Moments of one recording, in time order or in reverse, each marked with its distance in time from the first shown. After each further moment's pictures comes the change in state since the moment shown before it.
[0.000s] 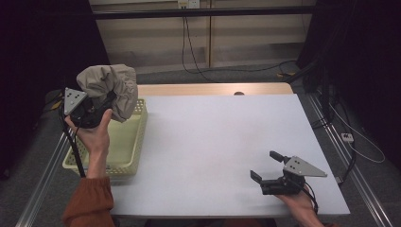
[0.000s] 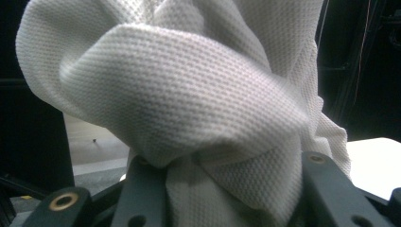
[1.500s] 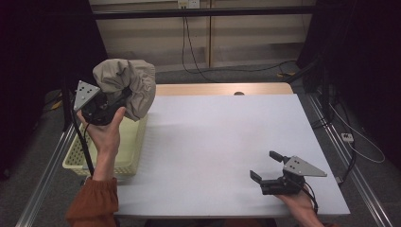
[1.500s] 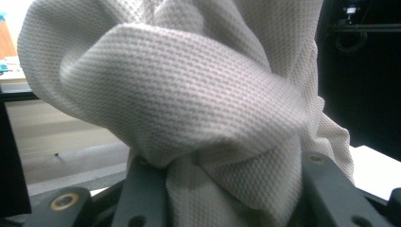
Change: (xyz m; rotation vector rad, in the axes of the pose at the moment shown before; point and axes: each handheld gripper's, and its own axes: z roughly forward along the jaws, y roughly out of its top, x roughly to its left) left arm -0.045 0.026 -0.001 -0.006 -0.137 0.006; right arm -0.001 0.000 0.001 0.001 0.006 -0.003
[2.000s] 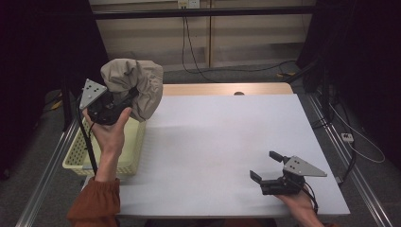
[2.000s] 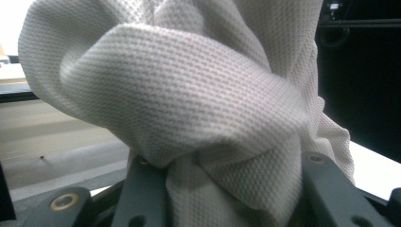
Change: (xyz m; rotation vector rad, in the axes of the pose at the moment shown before) left arm -0.014 0.005 0.004 0.012 -0.049 0.007; right arm 0.000 0.000 0.000 0.000 0.005 0.005
